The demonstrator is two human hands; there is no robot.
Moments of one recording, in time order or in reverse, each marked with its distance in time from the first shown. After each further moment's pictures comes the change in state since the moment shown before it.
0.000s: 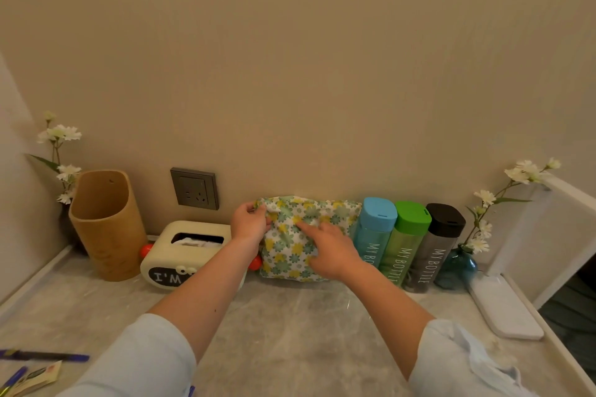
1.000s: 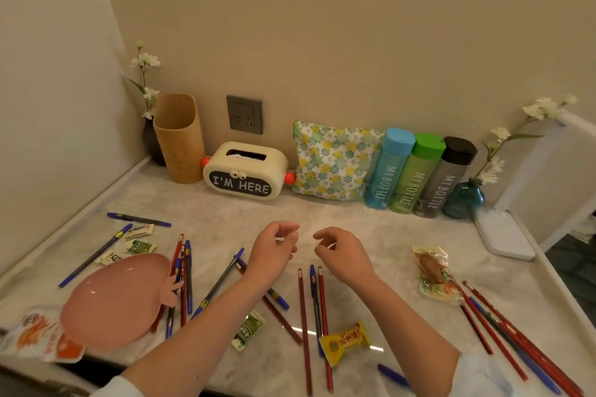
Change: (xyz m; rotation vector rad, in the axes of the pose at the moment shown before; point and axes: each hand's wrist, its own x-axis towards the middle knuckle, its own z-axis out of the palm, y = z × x) left_hand -0.206 -0.104 -0.103 0.255 -0.199 0.146; right_hand -0.156 -0.039 0.097 0.581 0.117 0.105
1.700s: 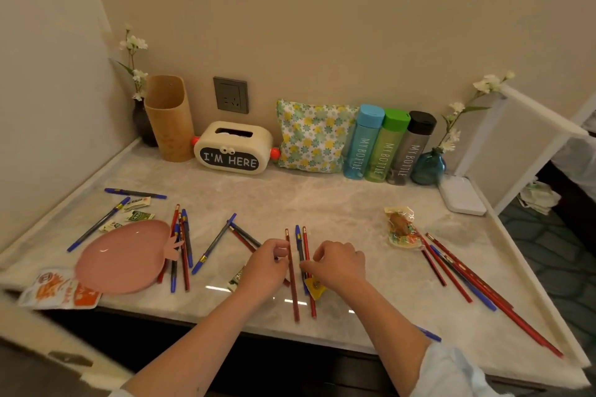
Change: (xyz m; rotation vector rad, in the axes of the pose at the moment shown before) left_hand -0.087 -0.041 0.006 0.321 -0.122 -0.139; right_hand -0.096 0.016 0.009 -0.467 -0.089 0.220
